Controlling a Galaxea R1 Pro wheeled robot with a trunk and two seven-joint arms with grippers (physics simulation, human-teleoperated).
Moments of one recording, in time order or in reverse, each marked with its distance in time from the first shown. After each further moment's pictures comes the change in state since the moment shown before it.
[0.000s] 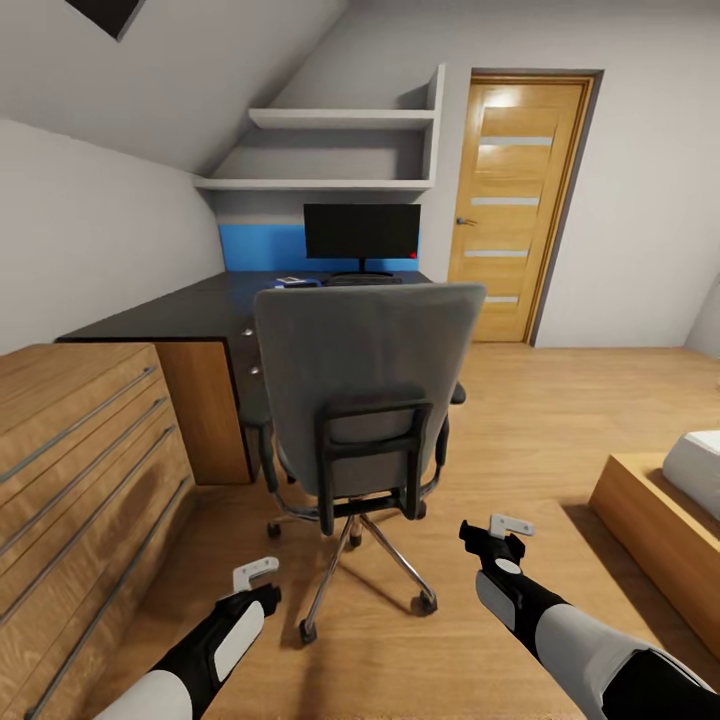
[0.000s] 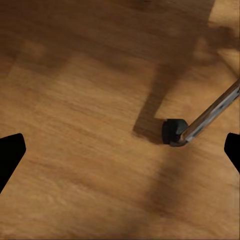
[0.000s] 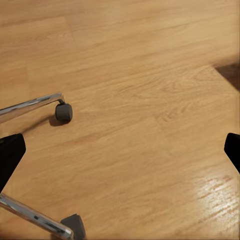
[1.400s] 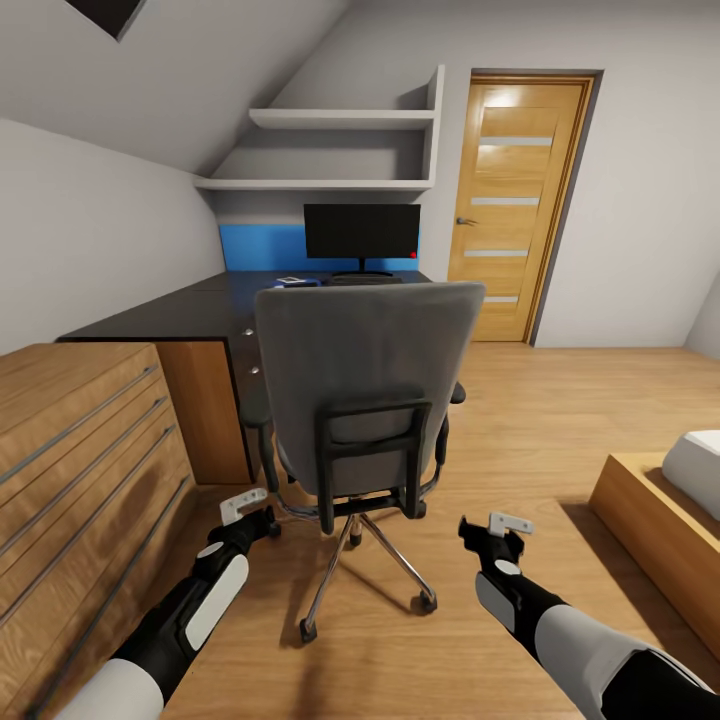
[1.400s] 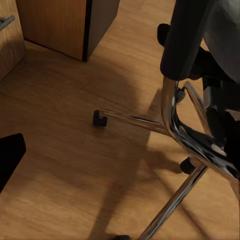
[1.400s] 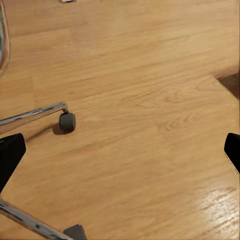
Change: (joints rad) left arm 0.030 0.095 -0.005 -0.420 0.012 -0.071 -0.003; right arm 0.001 0.002 0.005 0.002 0.013 -0.046 0.006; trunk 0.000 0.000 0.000
